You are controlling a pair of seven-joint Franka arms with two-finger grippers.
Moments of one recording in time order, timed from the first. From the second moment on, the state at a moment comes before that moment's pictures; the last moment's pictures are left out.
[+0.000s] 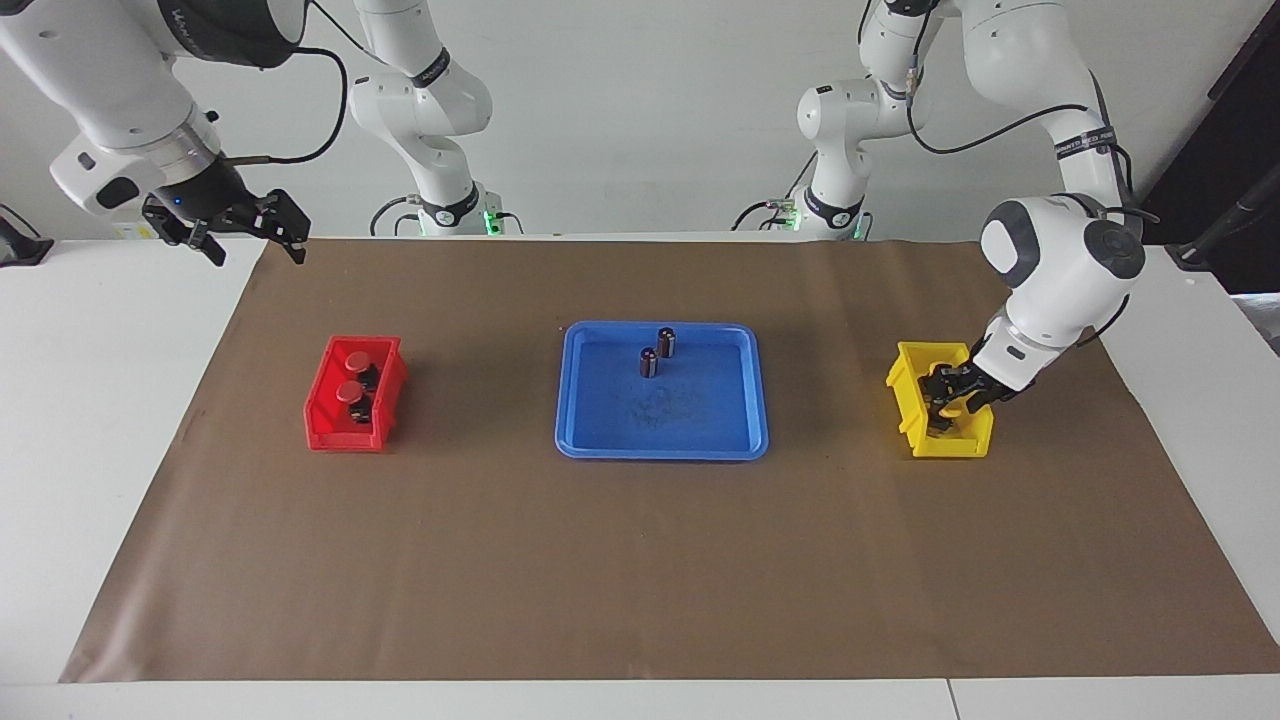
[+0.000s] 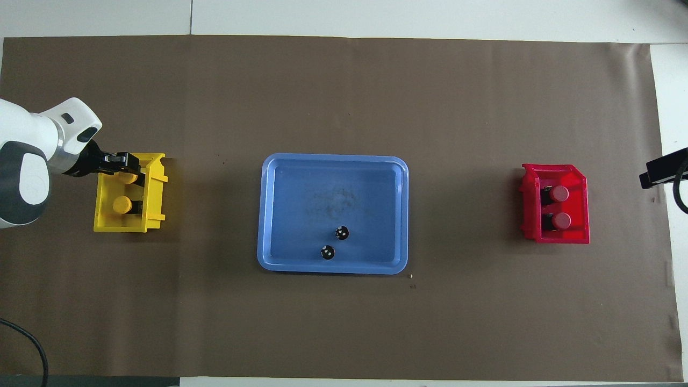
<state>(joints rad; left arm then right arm) 0.04 0.16 -0.05 -1.97 -0.07 2.12 0.12 0.00 0.01 -0.12 -1.54 -0.03 1.42 -0.14</state>
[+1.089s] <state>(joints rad) 0.03 0.03 -0.08 -1.52 -0.01 1.49 0.18 0.00 0.01 -0.12 -1.54 -0.03 1.42 -0.14</state>
